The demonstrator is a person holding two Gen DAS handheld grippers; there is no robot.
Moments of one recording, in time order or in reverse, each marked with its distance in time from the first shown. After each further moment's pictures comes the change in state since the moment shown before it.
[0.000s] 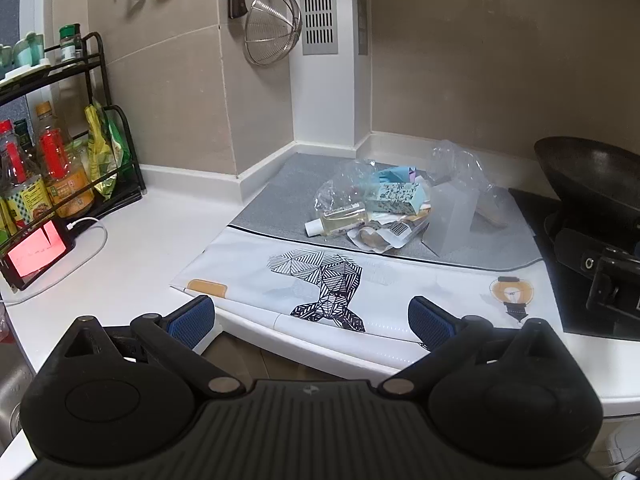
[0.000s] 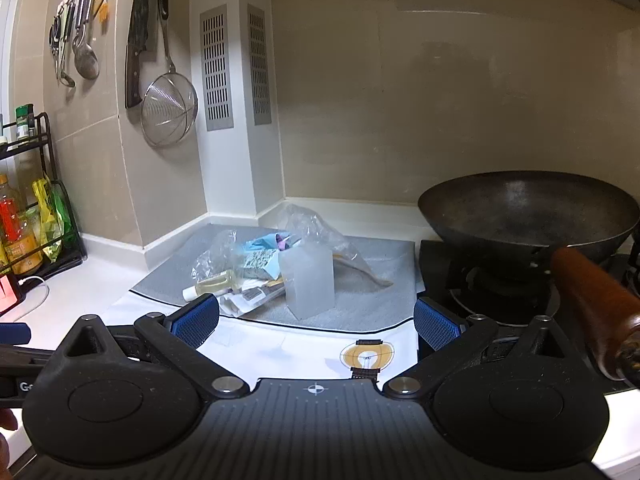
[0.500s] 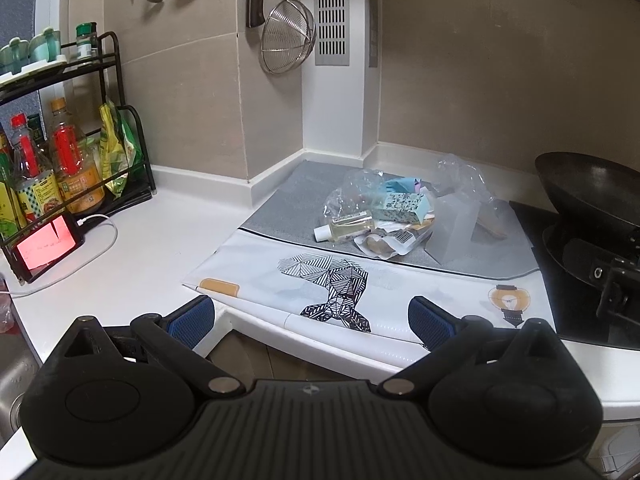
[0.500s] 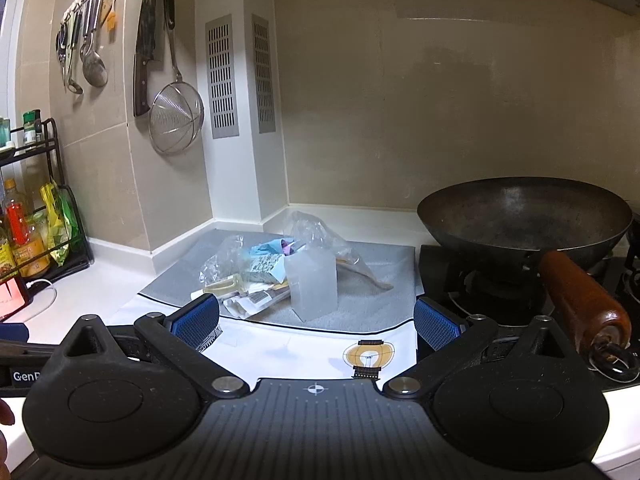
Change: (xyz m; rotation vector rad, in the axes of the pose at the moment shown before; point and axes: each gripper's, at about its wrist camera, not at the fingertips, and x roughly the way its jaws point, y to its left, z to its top) left arm -0.018 0.010 -0.002 -0.031 -0.023 0.004; right arm -0.019 0.002 0.001 0.004 -0.014 0.010
